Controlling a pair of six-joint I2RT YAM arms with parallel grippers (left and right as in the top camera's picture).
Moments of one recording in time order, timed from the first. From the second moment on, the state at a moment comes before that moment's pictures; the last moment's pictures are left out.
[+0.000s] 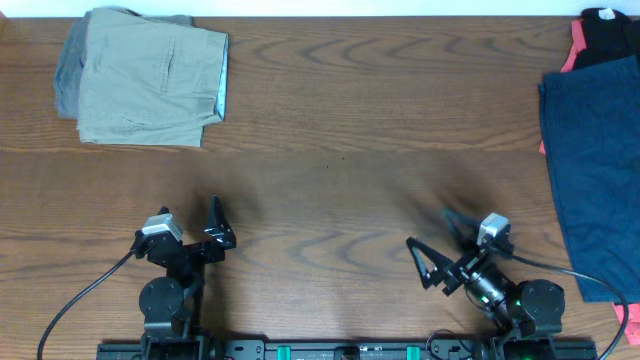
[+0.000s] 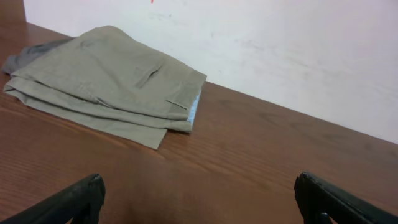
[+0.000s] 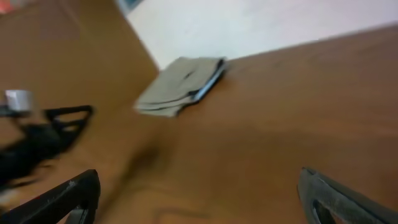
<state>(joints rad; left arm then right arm) 0.00 0.01 0.03 -0.13 -0.04 -0.33 0.07 0.01 0.01 -0.04 -0.72 0.53</state>
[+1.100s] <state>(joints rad) 0.00 0.01 0.03 -0.13 -0.04 -0.33 0.06 1.28 1.09 -0.28 -0.05 0.11</state>
